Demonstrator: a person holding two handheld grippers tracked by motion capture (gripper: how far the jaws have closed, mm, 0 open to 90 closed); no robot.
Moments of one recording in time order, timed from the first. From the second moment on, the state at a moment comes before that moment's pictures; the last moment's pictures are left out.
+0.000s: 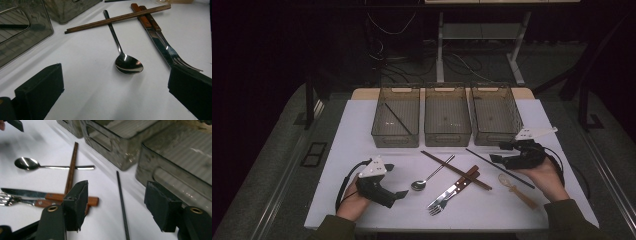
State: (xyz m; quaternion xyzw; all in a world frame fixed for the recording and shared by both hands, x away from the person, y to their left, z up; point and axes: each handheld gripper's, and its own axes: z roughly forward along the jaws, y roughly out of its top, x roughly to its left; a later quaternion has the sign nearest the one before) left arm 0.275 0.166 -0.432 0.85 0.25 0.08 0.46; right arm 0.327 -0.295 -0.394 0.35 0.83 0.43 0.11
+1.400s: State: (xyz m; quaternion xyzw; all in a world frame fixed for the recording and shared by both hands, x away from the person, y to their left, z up) left arm 0.275 0.168 -0.436 0.84 0.26 0.08 0.47; right arm 0.304 -0.341 -0.442 0.36 0.87 0.33 0.09
